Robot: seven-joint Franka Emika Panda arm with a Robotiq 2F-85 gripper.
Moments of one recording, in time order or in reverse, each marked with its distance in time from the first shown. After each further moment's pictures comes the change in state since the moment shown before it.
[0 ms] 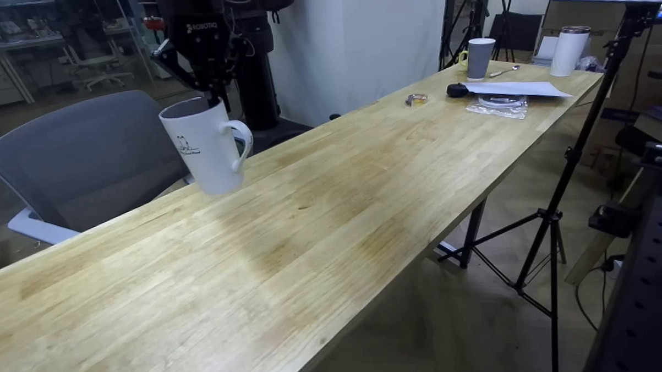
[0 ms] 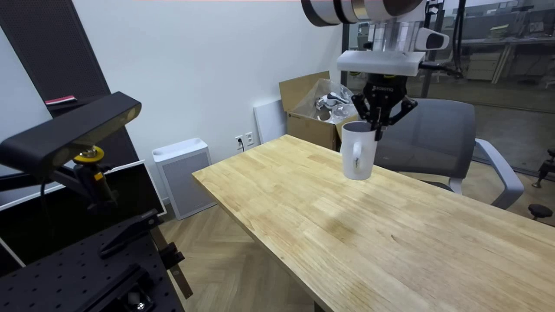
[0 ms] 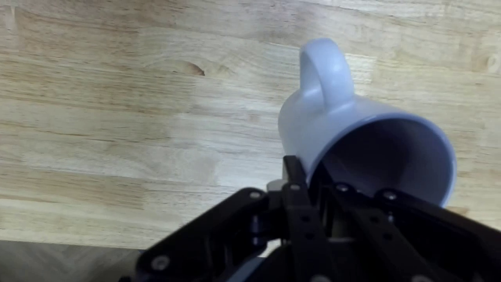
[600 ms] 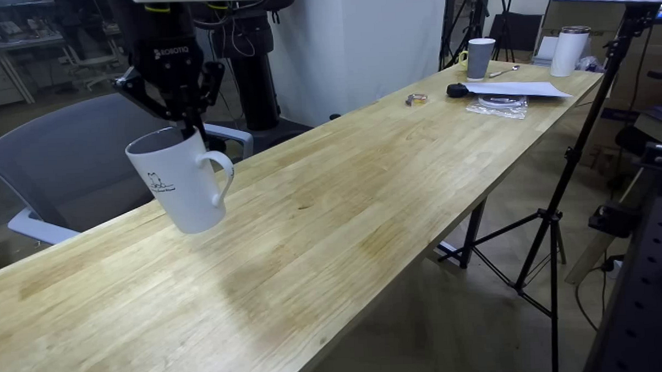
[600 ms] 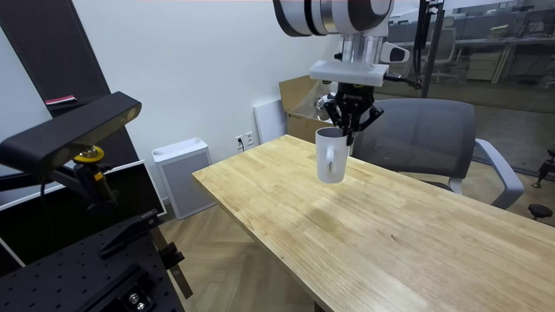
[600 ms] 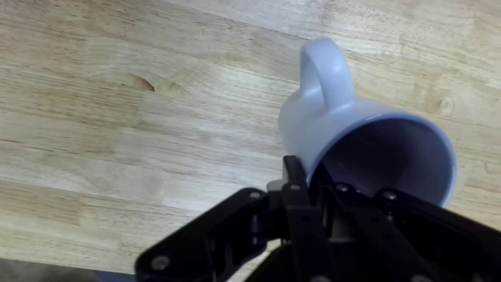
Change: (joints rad) arm 0.044 -0.004 0.043 -0.056 -0.001 0.019 -0.018
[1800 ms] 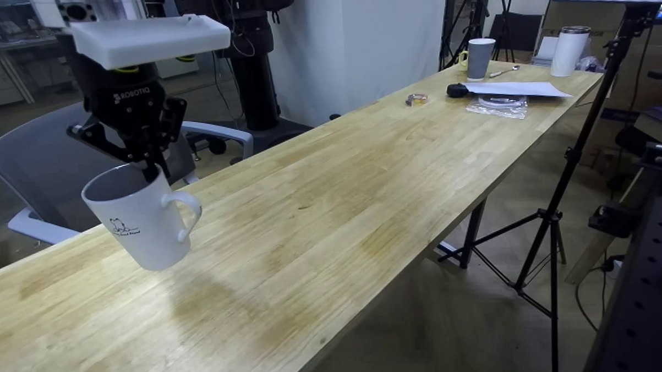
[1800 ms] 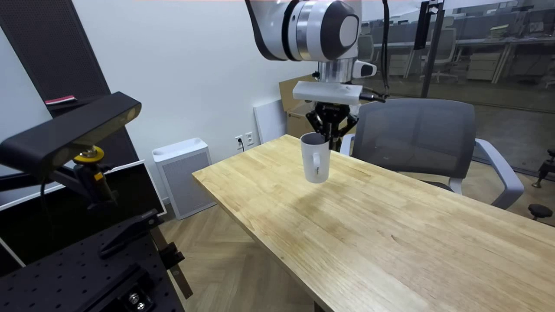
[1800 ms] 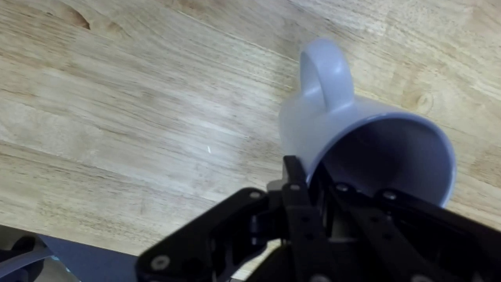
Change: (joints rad) arm 0.056 0.081 0.032 0.004 -0.024 0.167 -0.060
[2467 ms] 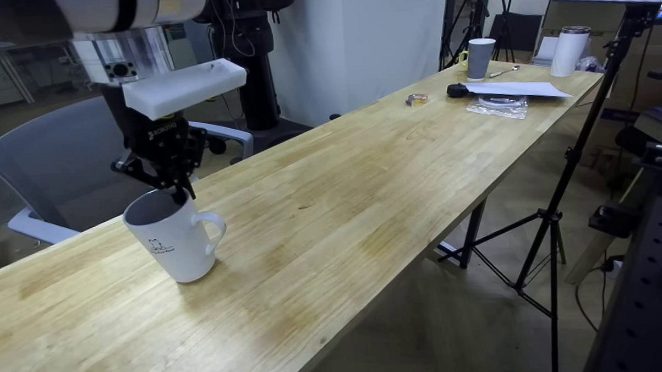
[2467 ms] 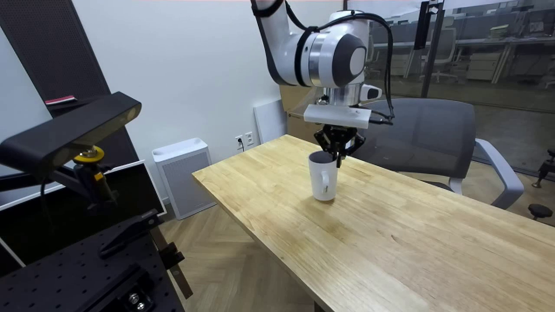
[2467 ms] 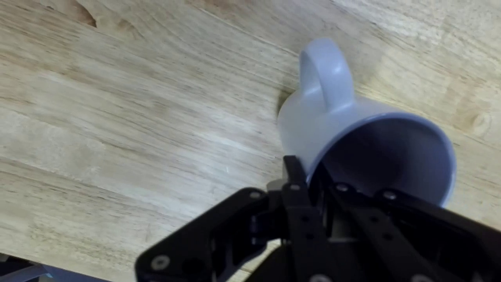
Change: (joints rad) arm 0.000 0.140 -0.027 0.098 -0.050 0.009 -0.013
